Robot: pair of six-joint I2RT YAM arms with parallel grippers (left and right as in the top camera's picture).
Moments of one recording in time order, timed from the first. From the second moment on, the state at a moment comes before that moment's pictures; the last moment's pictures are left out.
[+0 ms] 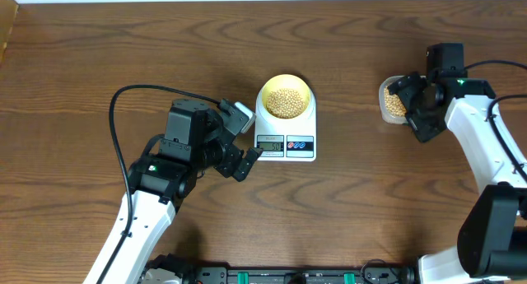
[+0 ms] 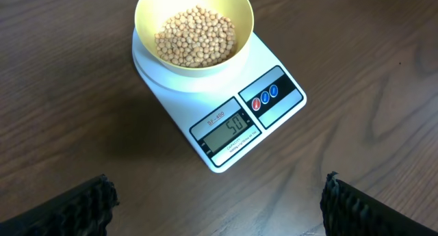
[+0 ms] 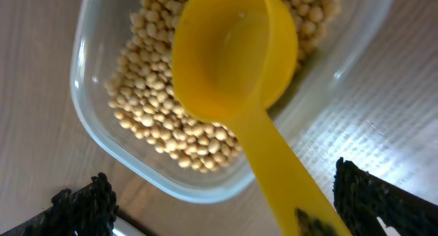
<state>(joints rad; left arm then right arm) -0.30 1.12 0.87 -0.61 0.35 0.27 -0.03 1.68 1.22 -0.78 -0.04 1.04</state>
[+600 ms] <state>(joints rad) -0.30 1.12 0.87 -0.61 0.35 0.27 -0.03 1.44 1.22 -0.99 0.01 1.00</state>
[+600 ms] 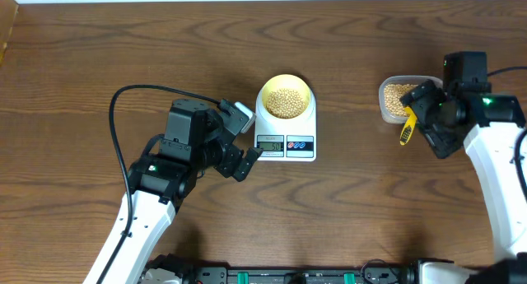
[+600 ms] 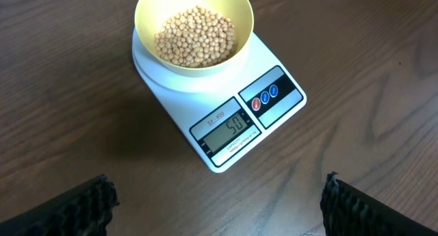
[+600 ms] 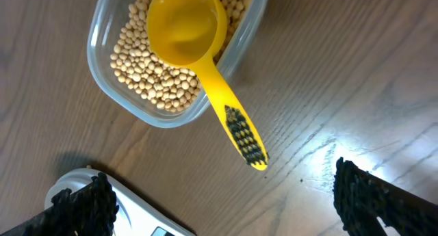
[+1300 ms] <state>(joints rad) -0.30 1.12 0.87 -0.61 0.35 0.27 0.00 1.39 1.22 -0.99 0.01 0.42</state>
